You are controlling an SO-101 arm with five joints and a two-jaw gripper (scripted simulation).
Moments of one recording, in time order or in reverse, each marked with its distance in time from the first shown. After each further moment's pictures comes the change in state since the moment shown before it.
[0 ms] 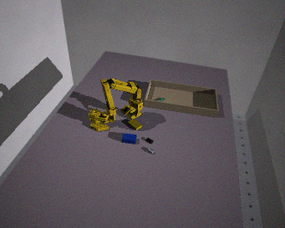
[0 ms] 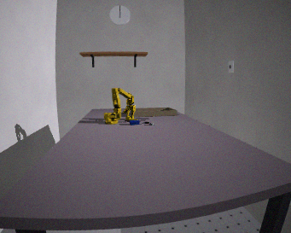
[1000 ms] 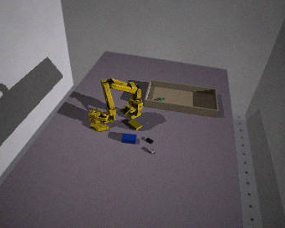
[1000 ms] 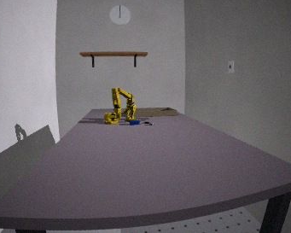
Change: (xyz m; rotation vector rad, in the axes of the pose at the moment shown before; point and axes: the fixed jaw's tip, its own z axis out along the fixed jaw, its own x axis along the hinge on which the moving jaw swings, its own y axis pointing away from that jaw) arm 0.000 0.000 0.000 0.000 0.000 0.000
